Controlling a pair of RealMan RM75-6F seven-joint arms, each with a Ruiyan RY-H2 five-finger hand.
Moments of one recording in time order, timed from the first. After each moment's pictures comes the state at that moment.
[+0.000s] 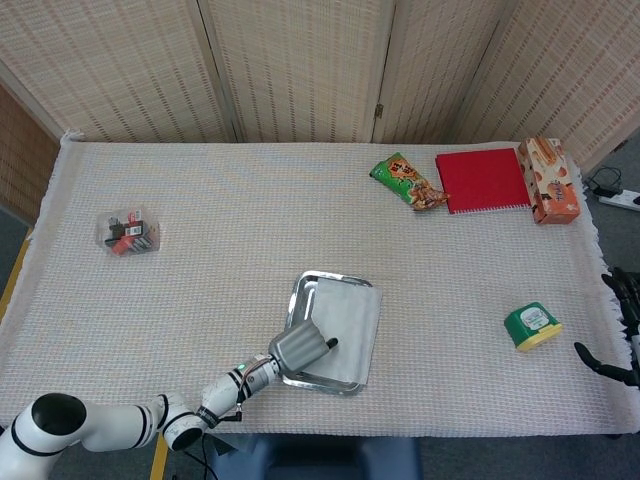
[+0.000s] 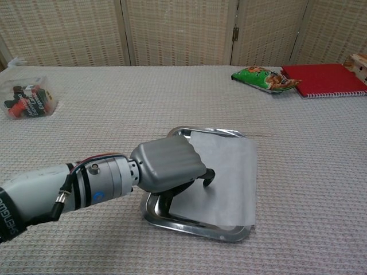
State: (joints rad) left arm -0.95 -1.81 -0.02 -1.27 1.44 0.84 0.65; right arm 0.02 -0.87 0.07 -1.73 -1.48 1.47 0.40
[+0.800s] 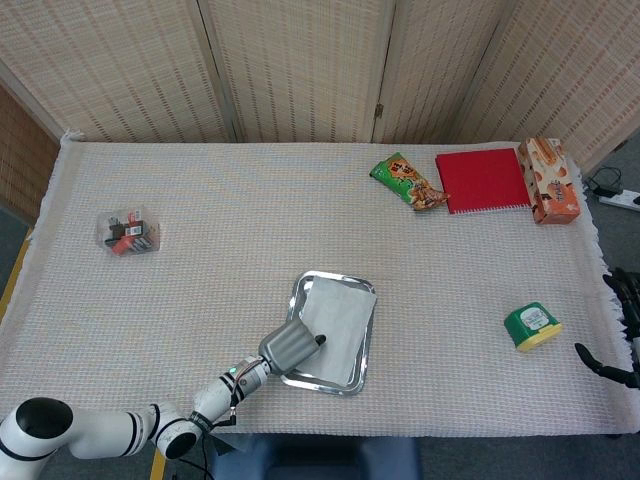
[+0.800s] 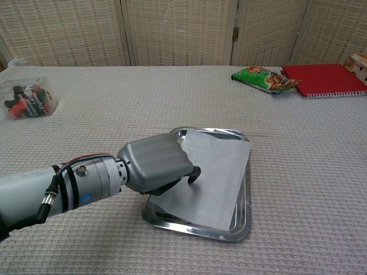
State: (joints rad) left arm -0.90 -1.78 -0.02 -1.36 1.33 0.85 0.82; right arm 0.01 -0.87 0.07 -1.73 -1.50 1.50 0.40
